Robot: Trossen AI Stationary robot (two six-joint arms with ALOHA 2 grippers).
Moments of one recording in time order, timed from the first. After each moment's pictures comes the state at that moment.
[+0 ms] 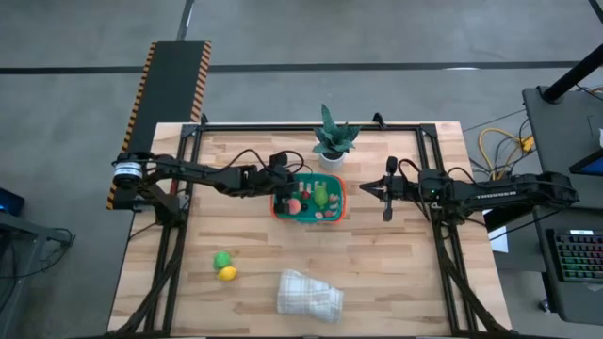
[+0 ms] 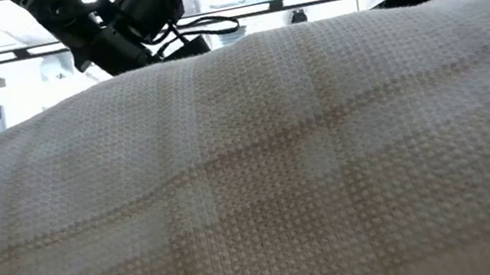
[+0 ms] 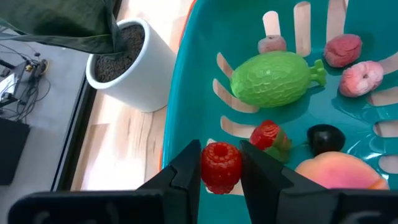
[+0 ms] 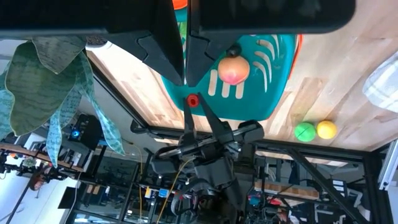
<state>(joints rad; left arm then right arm) 0.13 1.57 0.89 0.00 -0.29 0.36 -0.09 0.86 0.19 0.48 0.05 -0.18</state>
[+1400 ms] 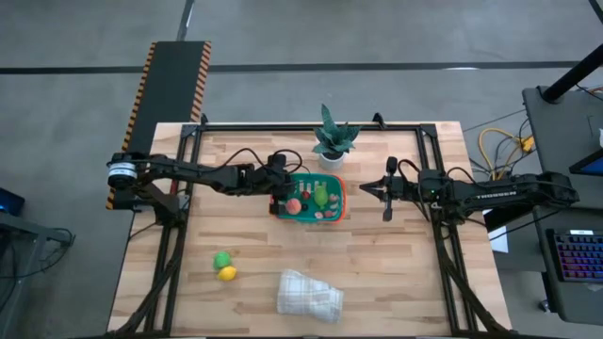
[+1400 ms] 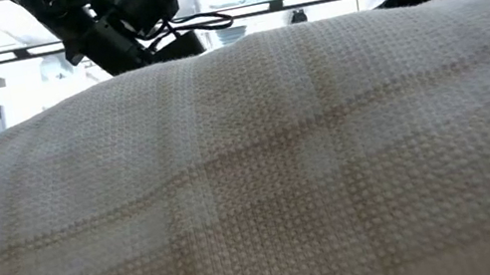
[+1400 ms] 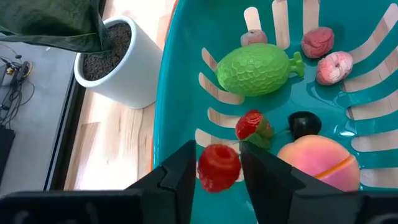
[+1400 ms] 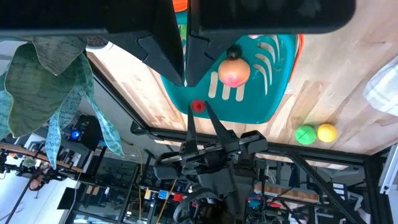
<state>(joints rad) 0.12 1.53 0.89 -0.08 -0.24 0.37 -0.09 0.86 0.19 0.48 0.06 -0.19</state>
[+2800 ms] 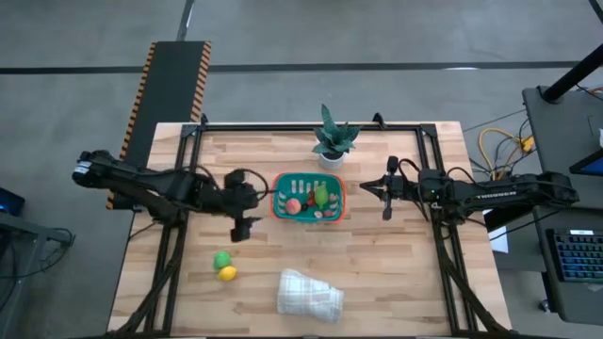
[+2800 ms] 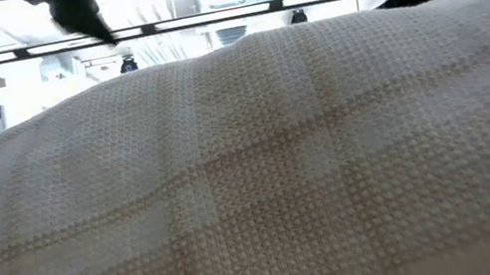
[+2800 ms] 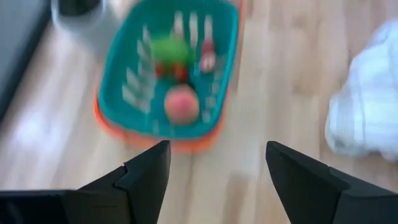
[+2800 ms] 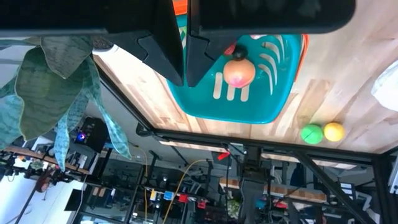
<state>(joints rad) -0.24 1.18 1.14 -0.85 -0.31 -0.28 -0.09 0.86 0.19 0.48 0.08 -0.18</state>
